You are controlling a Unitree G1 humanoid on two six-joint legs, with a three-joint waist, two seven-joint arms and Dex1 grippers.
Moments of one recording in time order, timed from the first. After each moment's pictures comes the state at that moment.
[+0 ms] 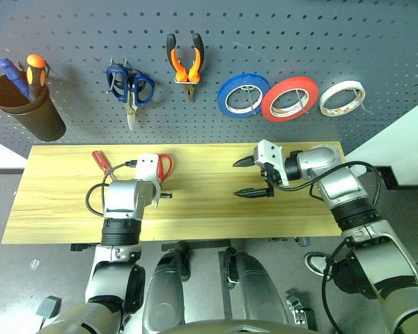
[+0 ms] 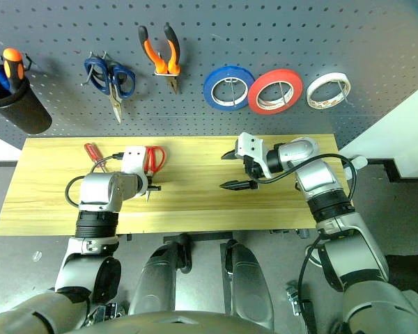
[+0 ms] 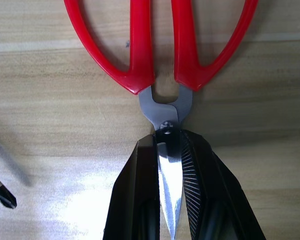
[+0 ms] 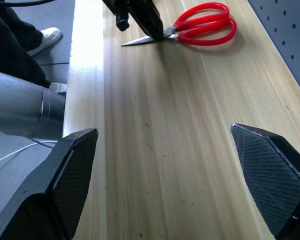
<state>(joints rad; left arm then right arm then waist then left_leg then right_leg) -0.59 0.13 0.13 0.10 -0.07 1.33 0.03 -0.73 -0.54 0.25 0.42 0.10 0.12 1.31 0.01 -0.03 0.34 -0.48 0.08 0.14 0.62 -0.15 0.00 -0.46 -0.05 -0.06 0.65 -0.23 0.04</state>
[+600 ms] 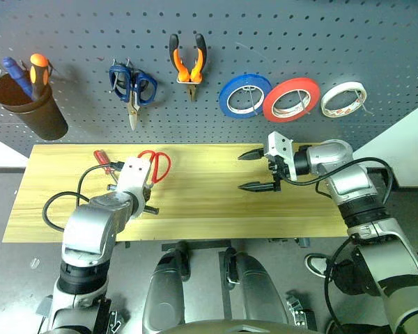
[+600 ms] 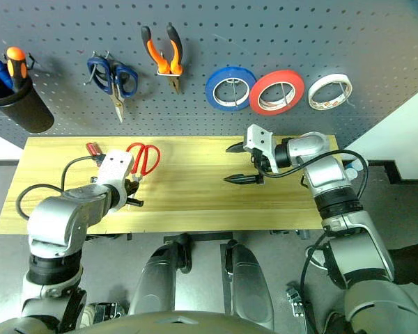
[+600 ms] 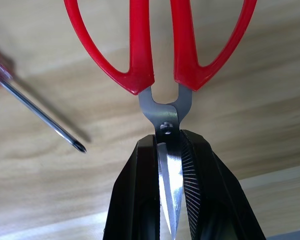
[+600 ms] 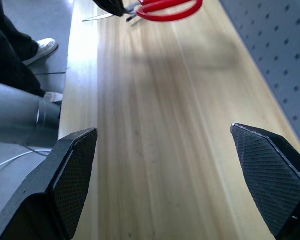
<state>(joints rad) -0.33 0.36 0.03 -0.63 -0.17 1.56 -0.13 -0.75 -0.57 0.20 0.44 0.14 0.10 1.35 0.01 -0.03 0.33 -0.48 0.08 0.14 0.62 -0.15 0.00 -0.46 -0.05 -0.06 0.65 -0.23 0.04</state>
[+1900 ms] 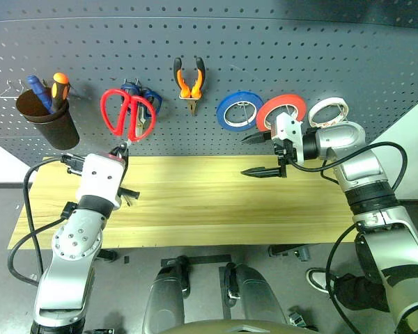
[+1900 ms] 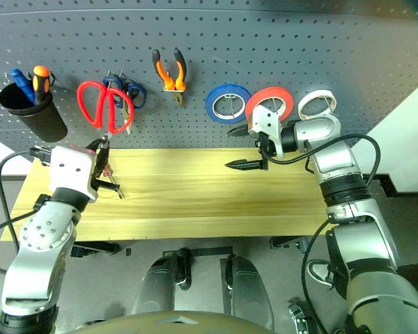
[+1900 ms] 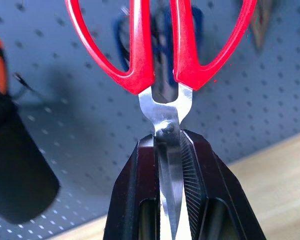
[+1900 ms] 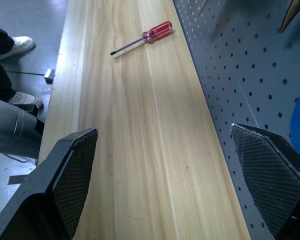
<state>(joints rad) 0.00 0.40 0.12 -0.68 0.03 0.50 -0.12 -0.84 -0.60 0.18 0.46 0.17 0.08 1.37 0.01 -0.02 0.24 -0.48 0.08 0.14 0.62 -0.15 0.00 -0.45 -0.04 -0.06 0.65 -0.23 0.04</state>
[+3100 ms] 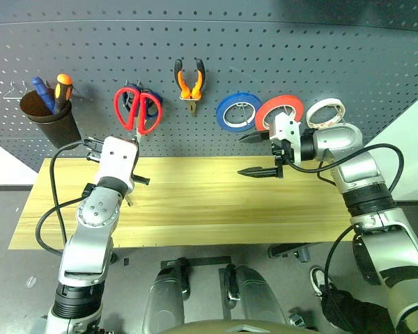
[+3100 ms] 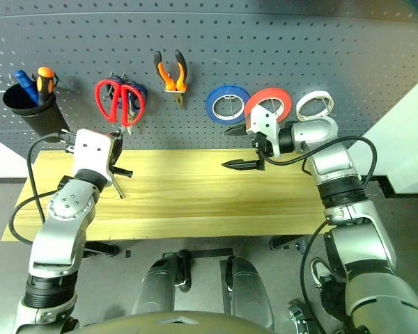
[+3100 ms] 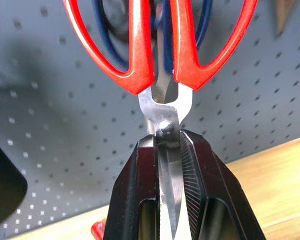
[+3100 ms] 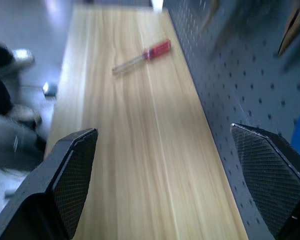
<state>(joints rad) -0.19 0.32 0.04 -0.45 0.08 0.58 -0.10 -0.83 -0.56 0.15 0.41 0.24 0.12 1.35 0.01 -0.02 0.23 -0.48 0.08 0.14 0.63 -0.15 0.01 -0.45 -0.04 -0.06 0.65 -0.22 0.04</state>
